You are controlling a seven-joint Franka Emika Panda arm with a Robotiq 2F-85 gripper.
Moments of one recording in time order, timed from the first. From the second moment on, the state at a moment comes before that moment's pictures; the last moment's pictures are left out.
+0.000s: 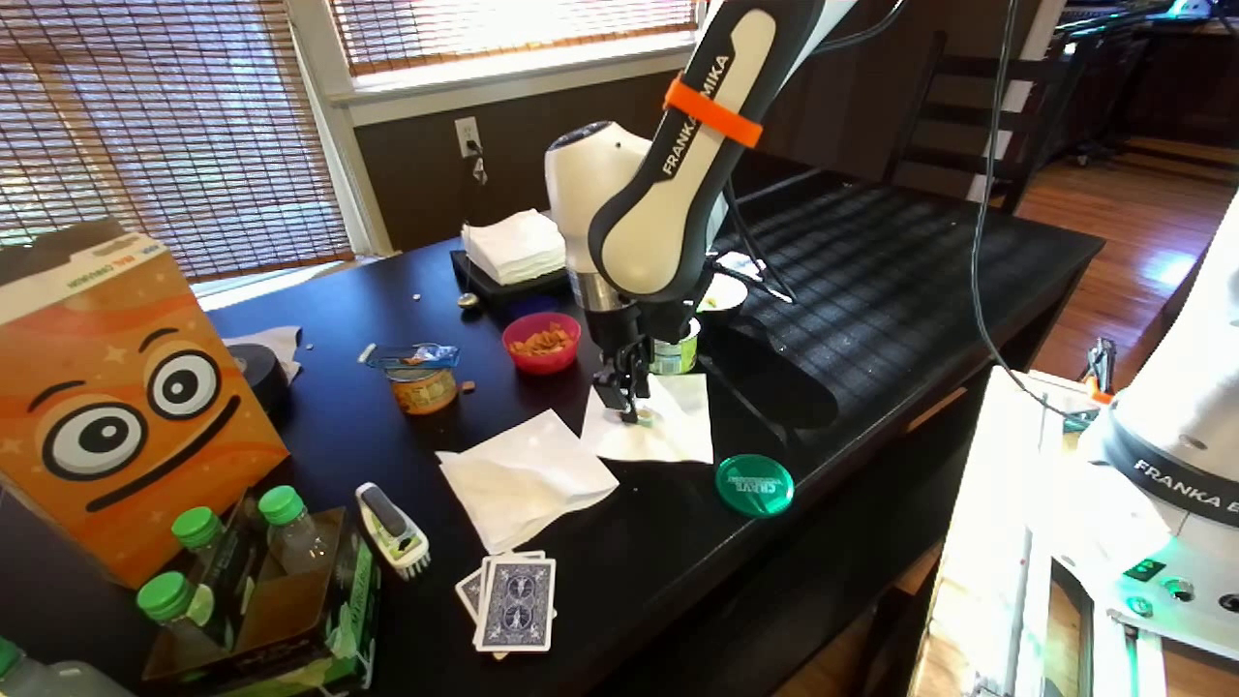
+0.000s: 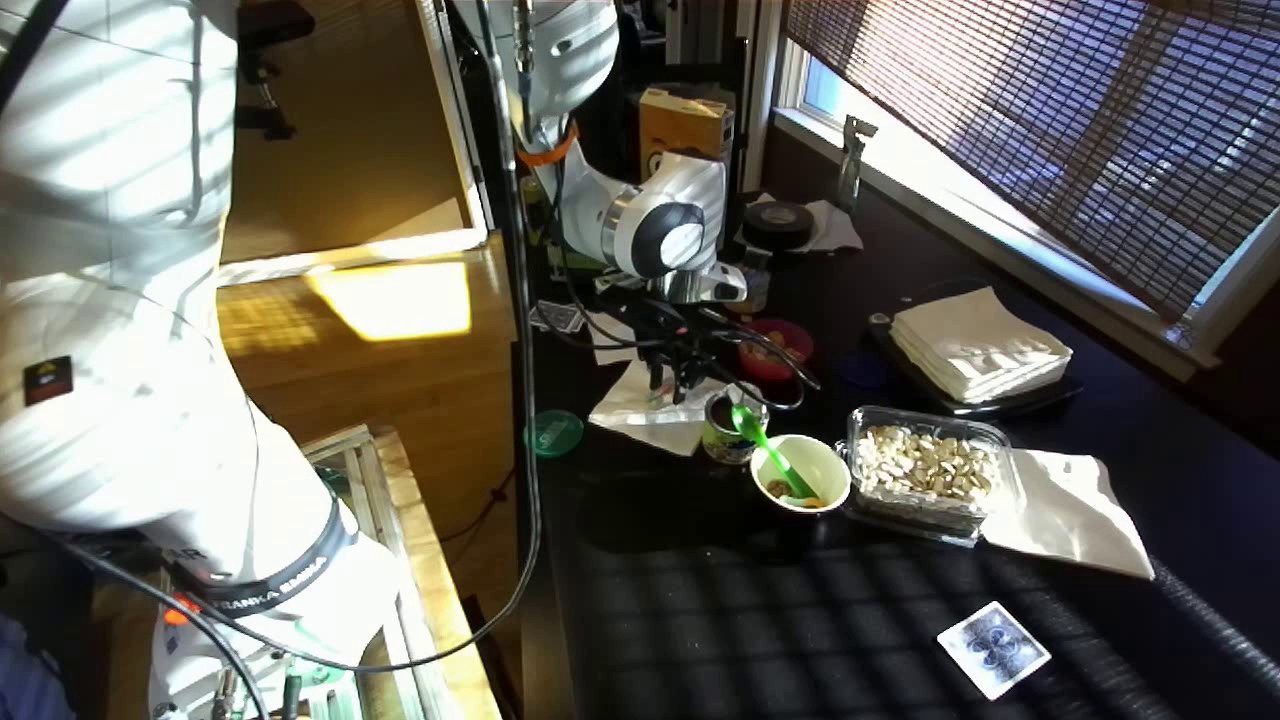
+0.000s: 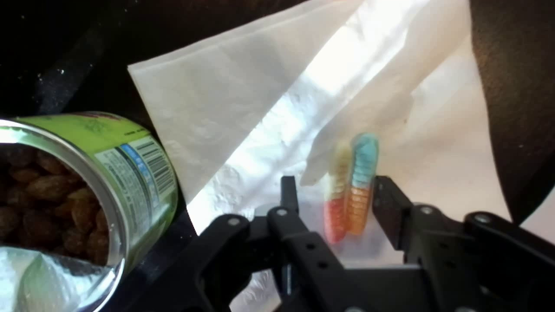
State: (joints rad) arm 0.11 0.47 0.06 -2.24 -0.15 2.57 0.07
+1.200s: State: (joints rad) arm 0.11 0.47 0.07 -2.23 -0.15 2.56 0.06
